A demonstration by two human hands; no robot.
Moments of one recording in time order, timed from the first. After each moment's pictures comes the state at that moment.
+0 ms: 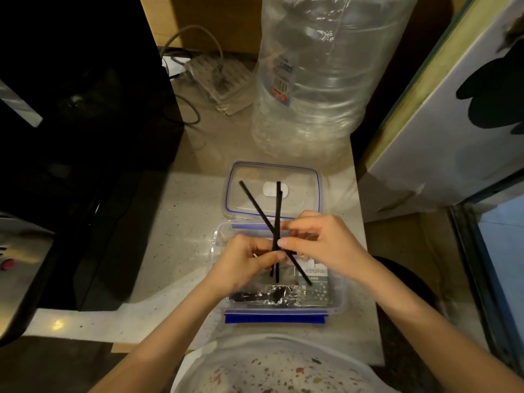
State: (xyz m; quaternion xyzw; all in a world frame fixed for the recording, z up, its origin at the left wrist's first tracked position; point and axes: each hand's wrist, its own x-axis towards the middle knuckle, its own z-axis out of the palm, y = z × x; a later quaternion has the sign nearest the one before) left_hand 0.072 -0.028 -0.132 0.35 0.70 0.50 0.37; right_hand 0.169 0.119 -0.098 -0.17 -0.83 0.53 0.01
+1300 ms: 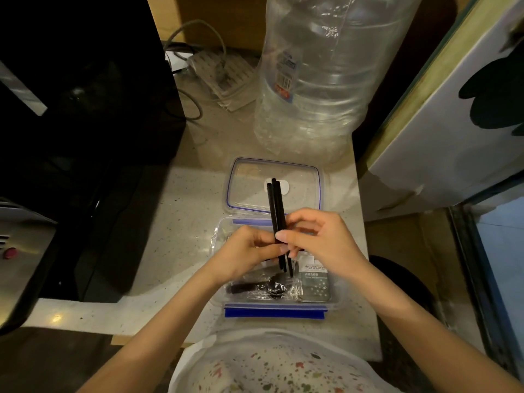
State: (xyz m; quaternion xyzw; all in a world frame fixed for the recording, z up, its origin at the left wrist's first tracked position) left_hand 0.067 -0.026 -0.119 0.36 0.67 0.49 0.43; right_hand 0.168 0.109 -0.103 -0.18 -0.73 0.66 0.07
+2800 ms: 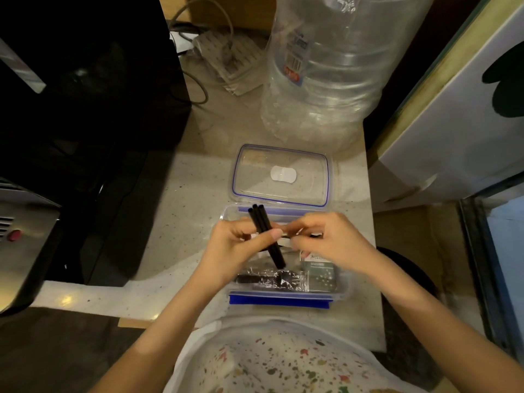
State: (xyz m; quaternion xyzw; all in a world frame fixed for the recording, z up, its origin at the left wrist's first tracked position) left_hand 0.082 -0.050 -0.102 0.25 0.67 0.62 0.32; right_hand 0.175 0.117 -0.115 -0.15 -0.84 0.52 -0.05
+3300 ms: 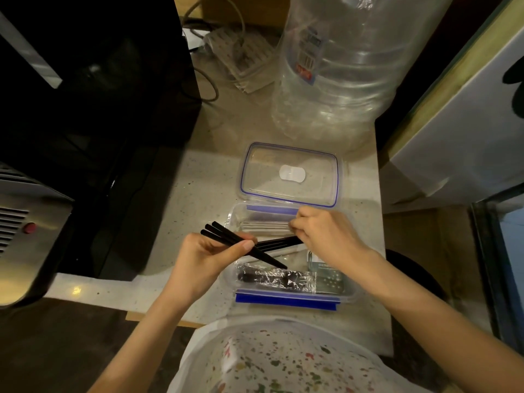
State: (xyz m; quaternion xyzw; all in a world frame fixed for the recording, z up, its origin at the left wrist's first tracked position) left_hand 0.073 -0.096 -0.115 0.22 0.71 0.60 0.28; right_hand 0.152 0.110 -0.132 -0.04 -0.99 0.10 -0.06
